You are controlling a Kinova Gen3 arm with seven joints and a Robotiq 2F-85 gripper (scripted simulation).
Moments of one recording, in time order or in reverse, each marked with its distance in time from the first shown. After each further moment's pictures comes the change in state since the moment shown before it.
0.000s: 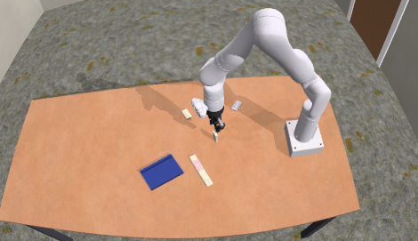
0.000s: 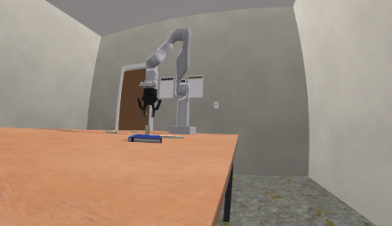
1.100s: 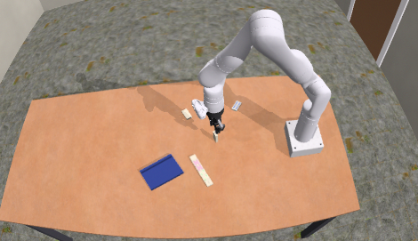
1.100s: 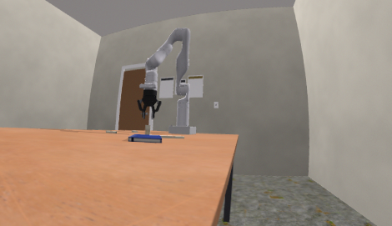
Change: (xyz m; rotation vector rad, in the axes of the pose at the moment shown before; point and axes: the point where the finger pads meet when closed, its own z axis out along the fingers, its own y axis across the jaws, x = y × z) arm 0.000 0.000 0.008 0.004 -0.001 0.020
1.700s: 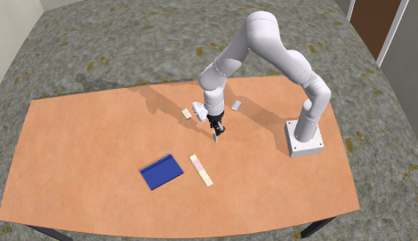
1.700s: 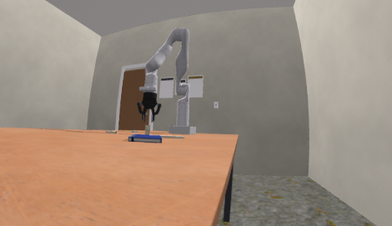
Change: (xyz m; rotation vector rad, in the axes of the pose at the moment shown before) arm 0.000 -0.001 0.015 0.000 0.000 0.000
